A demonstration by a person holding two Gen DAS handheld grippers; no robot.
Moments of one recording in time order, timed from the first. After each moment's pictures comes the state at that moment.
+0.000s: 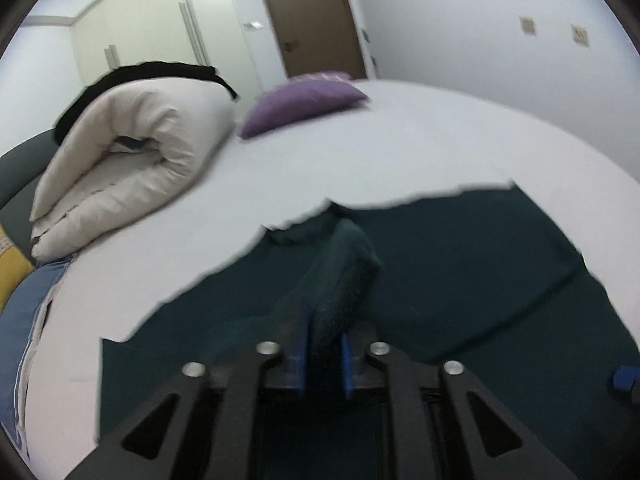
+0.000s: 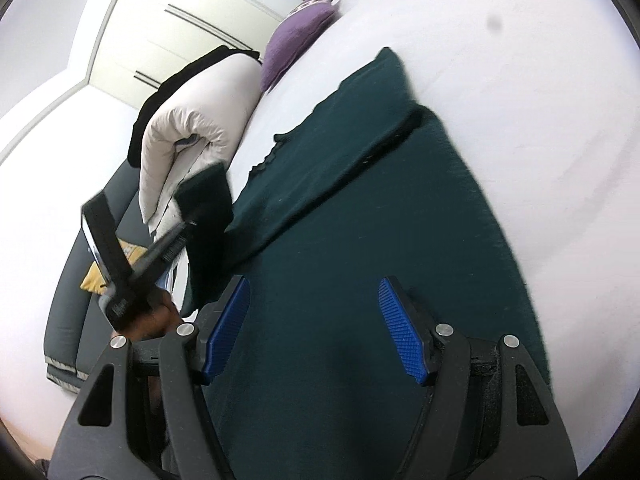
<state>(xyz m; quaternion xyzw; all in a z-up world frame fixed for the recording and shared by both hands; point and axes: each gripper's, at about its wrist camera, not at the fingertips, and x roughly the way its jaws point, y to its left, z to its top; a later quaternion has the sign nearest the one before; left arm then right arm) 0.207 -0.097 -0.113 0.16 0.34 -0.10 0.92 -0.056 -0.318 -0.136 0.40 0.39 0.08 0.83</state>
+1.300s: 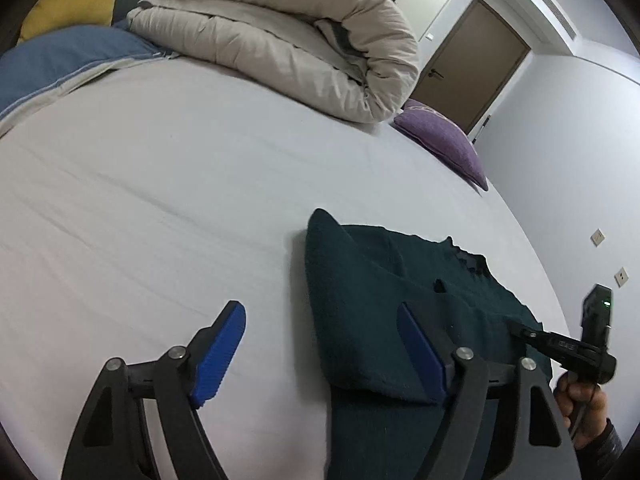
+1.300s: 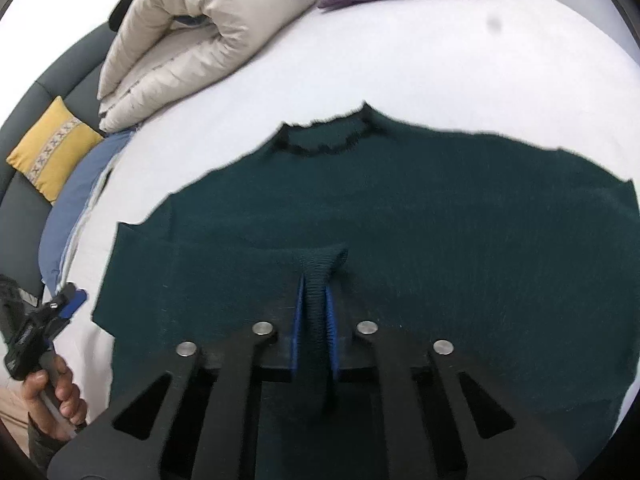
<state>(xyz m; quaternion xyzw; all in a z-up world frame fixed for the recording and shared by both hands) 0.174 0.225 -0.128 -0.24 0.38 -0.03 0.89 0.175 -0.164 -0.109 0.15 0.50 0.12 0.85</state>
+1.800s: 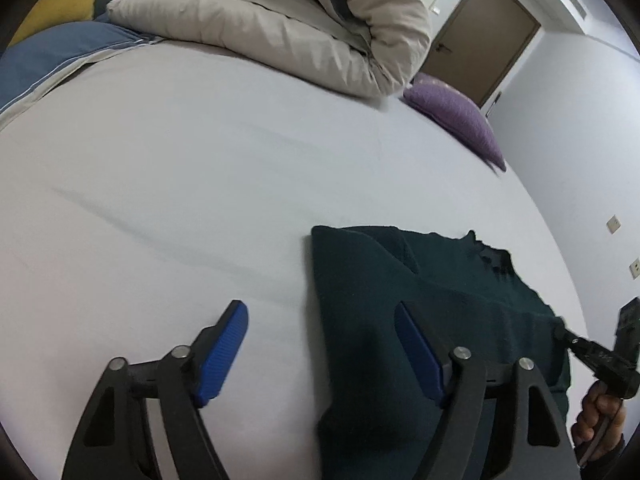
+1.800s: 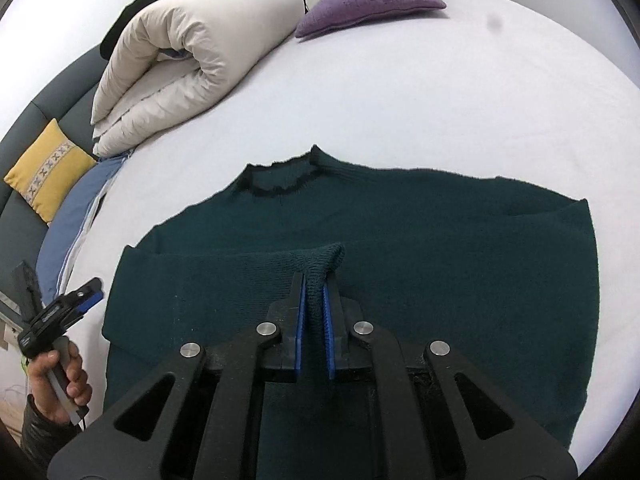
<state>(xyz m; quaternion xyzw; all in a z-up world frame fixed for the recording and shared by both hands) 0.239 0.204 -0.146 -0.20 0.43 -0.03 0.88 0.168 -0.216 -0.093 0.15 0.47 0.09 0.87</state>
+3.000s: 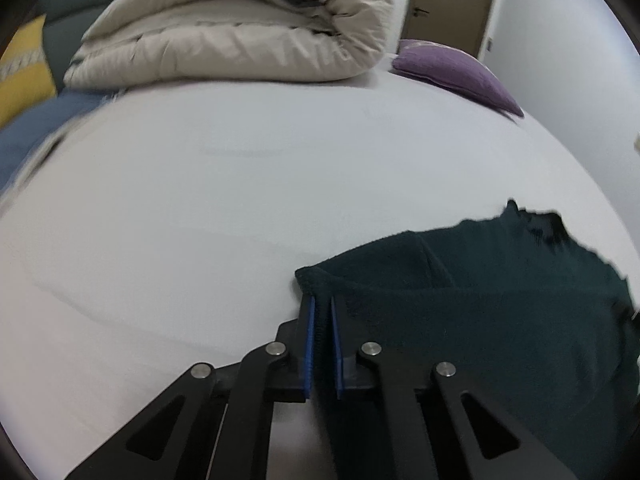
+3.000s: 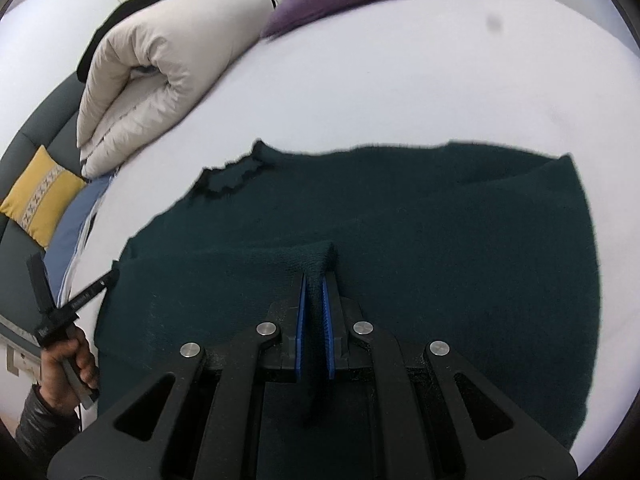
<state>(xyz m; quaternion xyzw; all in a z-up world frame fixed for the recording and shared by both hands) 0.282 0.159 -0.165 -0.04 0.43 0.00 0.90 0.153 -0.259 -0.119 0.20 0.47 0.06 0.86</state>
